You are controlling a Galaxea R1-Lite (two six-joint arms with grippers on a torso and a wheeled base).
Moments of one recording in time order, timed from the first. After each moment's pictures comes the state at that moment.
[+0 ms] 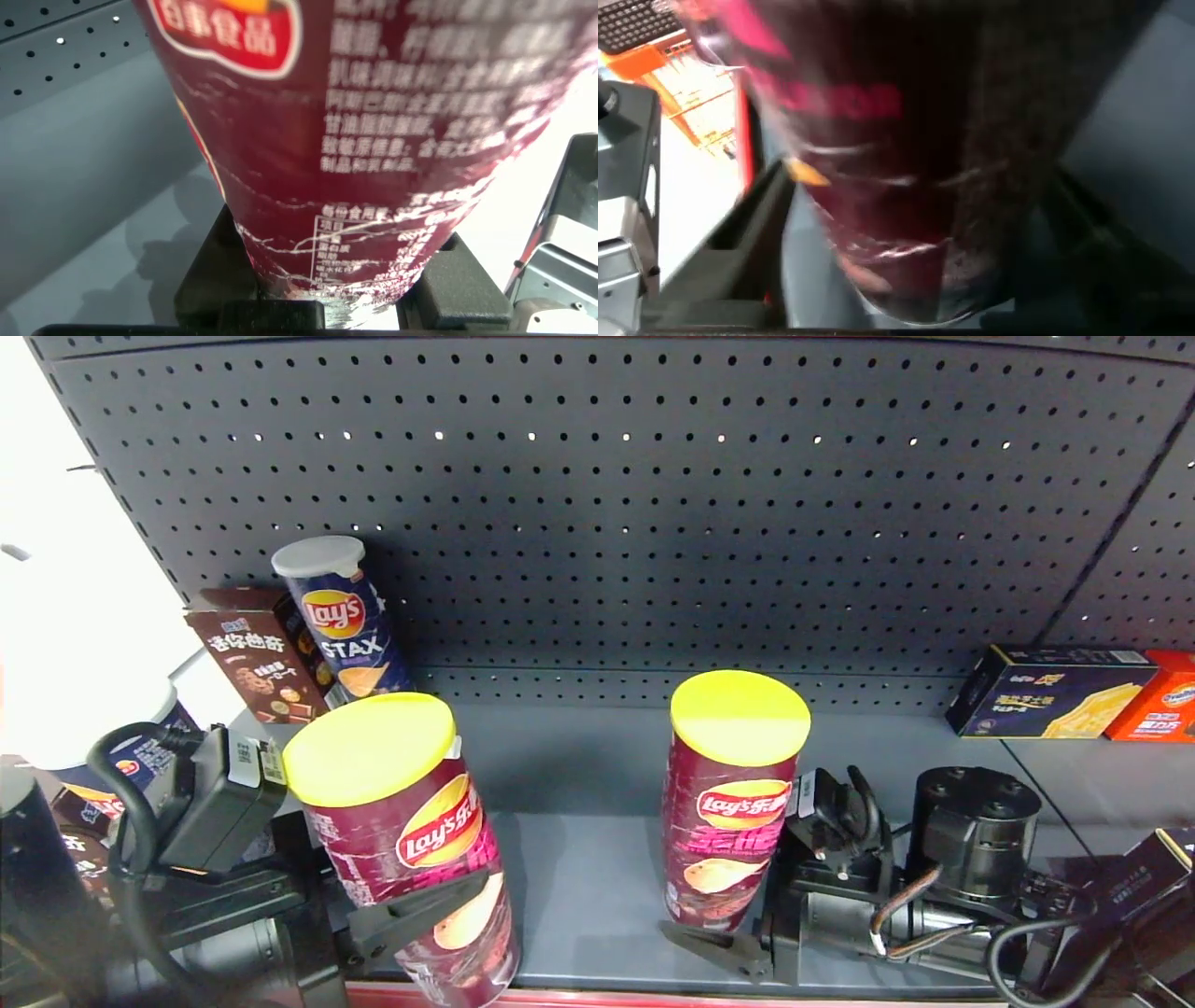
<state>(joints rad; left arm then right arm) -0.47 1.29 -0.32 -0.80 -0.43 0.07 0.64 1.85 -0.44 -1.24 0.54 -0.20</state>
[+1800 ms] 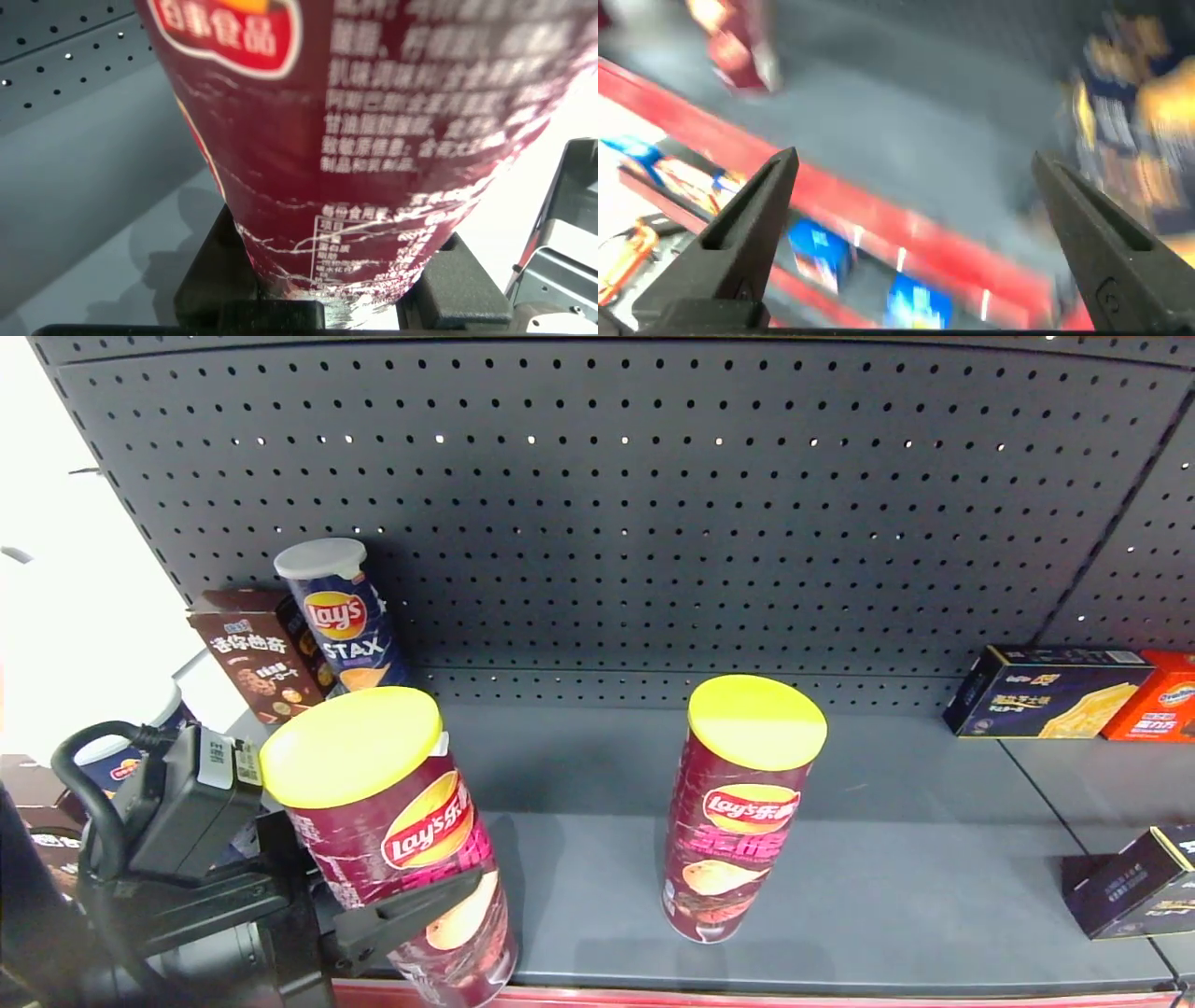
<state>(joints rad) -0.48 1.26 -0.31 -0.80 -0.43 0.07 0.29 0.28 -0.11 -0.15 0.11 -0.16</state>
